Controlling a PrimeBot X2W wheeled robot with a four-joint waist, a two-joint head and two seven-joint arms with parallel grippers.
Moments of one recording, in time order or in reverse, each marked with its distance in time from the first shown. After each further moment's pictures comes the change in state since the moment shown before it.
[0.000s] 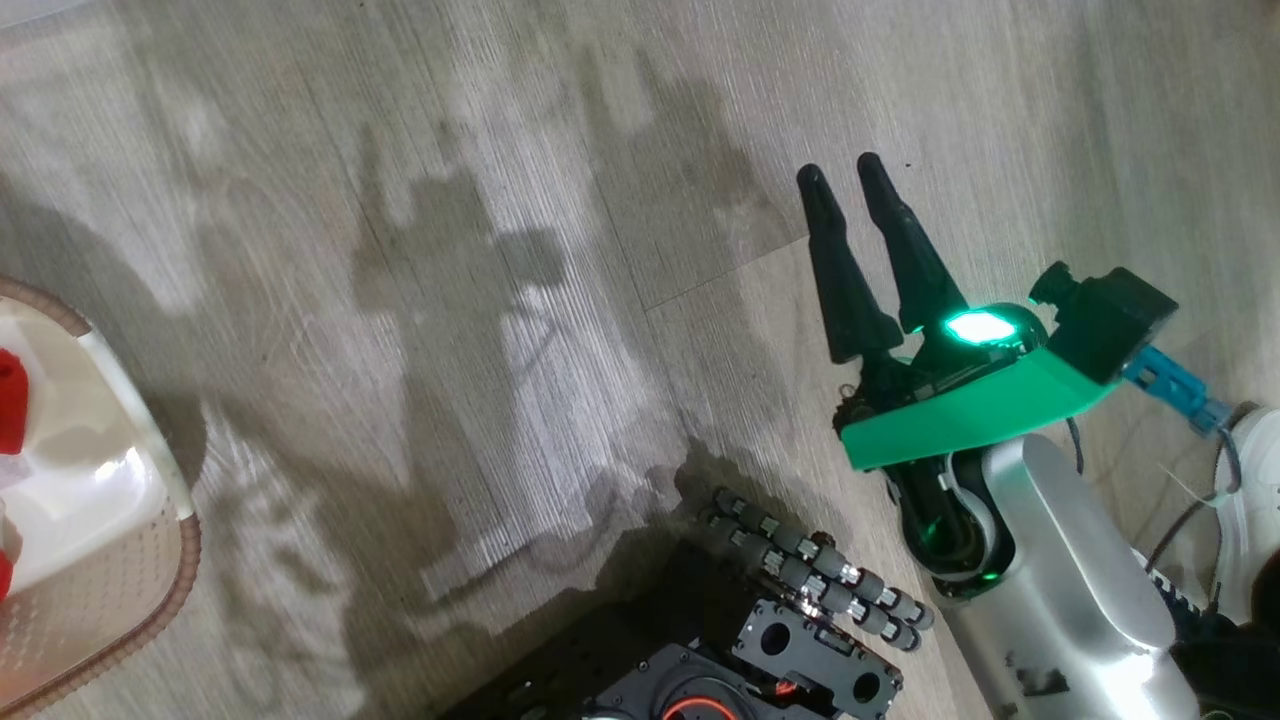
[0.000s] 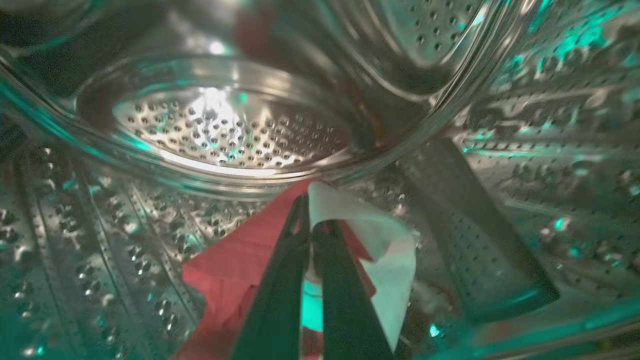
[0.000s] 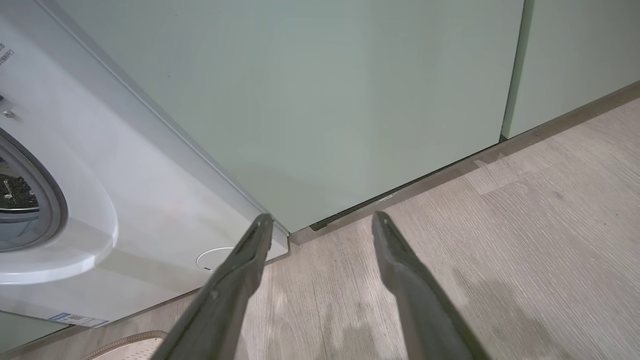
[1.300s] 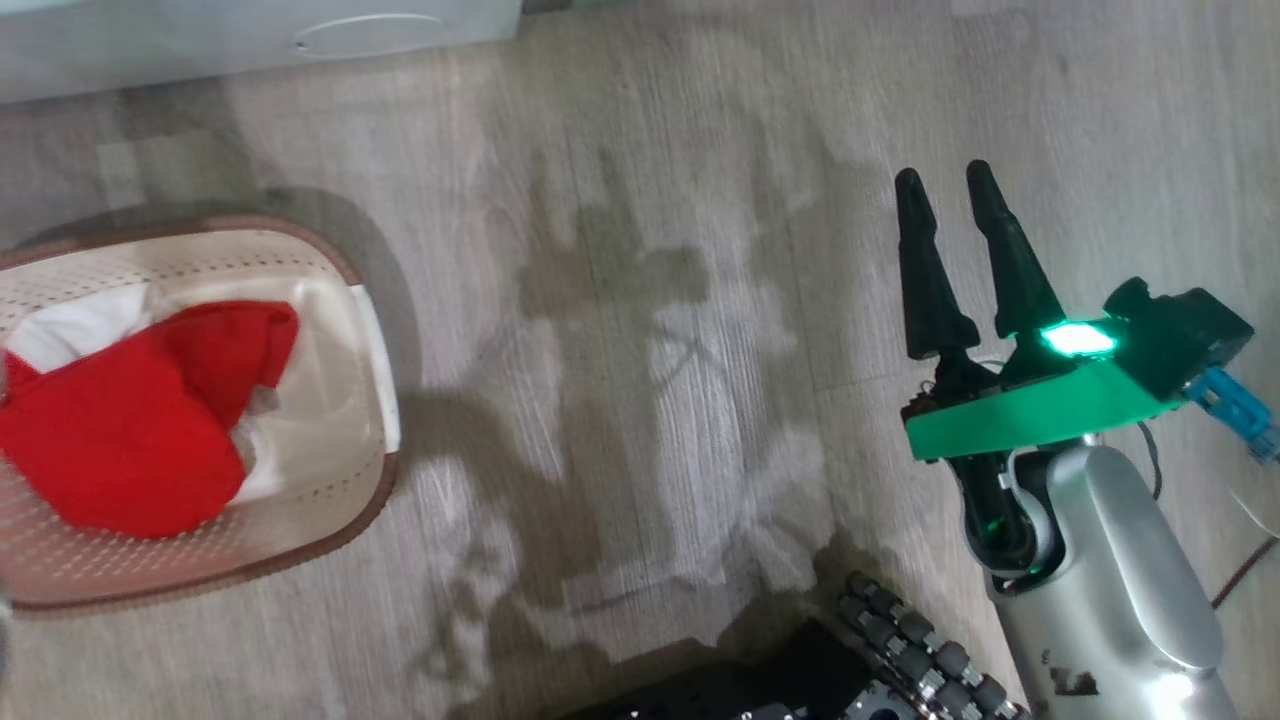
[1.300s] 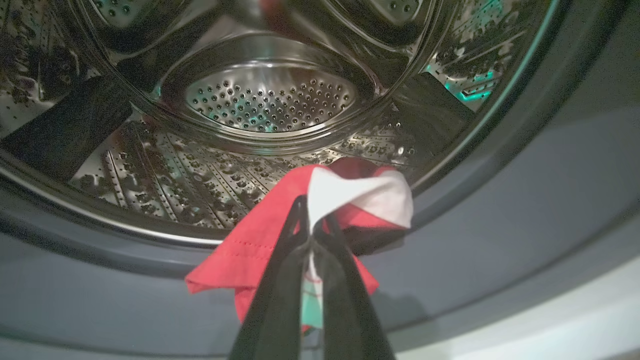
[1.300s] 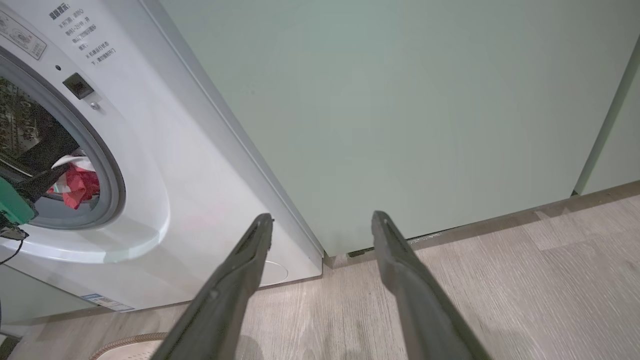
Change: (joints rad) left arm 0.683 -0.238 0.100 -0.343 0.000 0.112 -0.194; right arm 0.054 -0.002 -0.169 0.017 -0.198 0.000 0.002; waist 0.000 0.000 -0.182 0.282
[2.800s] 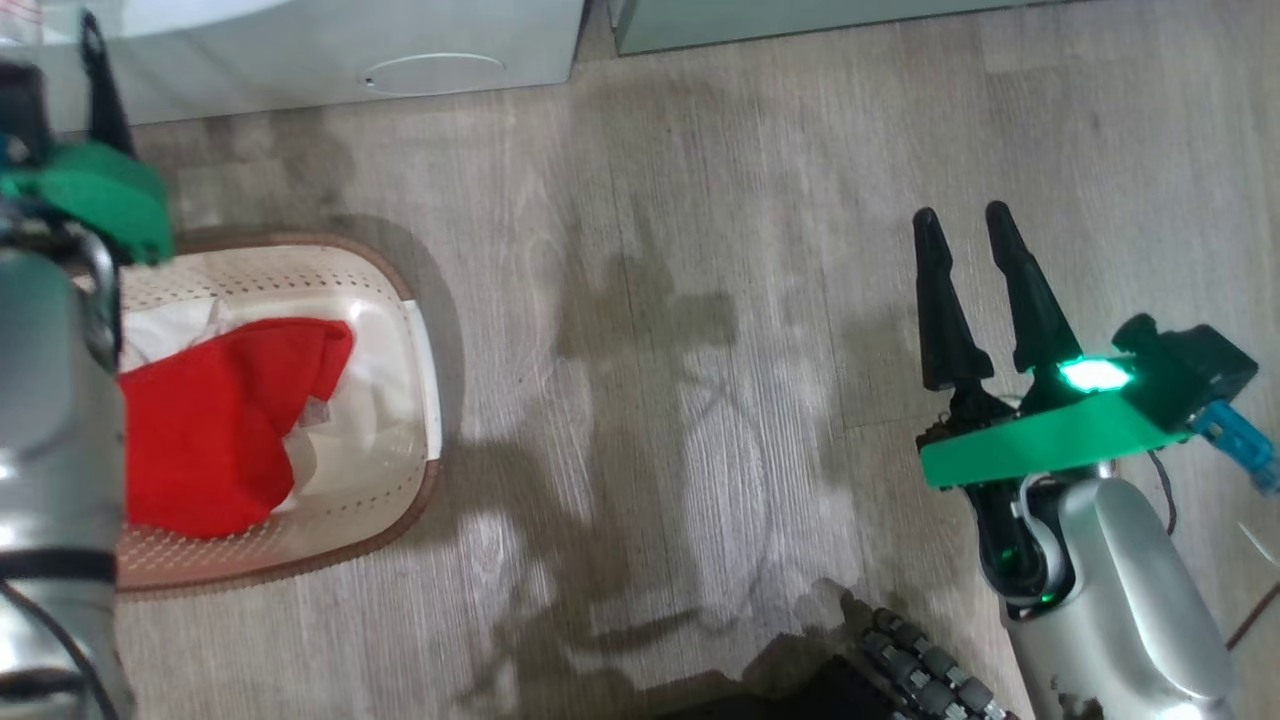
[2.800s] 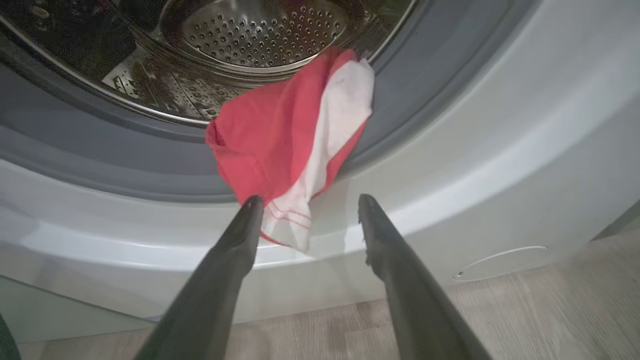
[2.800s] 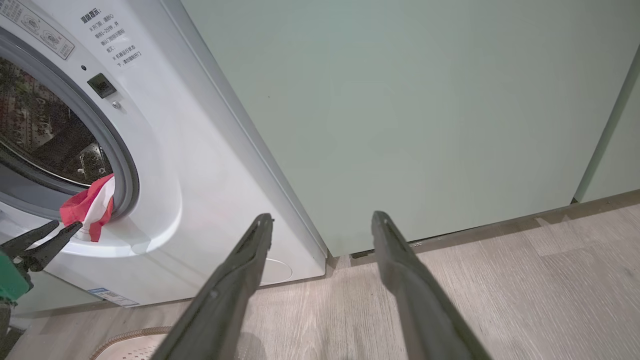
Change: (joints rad) left arm 0.342 -0.096 0.054 -0.165 0.074 0.069 0.000; right arm 0.055 0.000 -0.036 0.002 -0.040 0.000 0.000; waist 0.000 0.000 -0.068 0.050
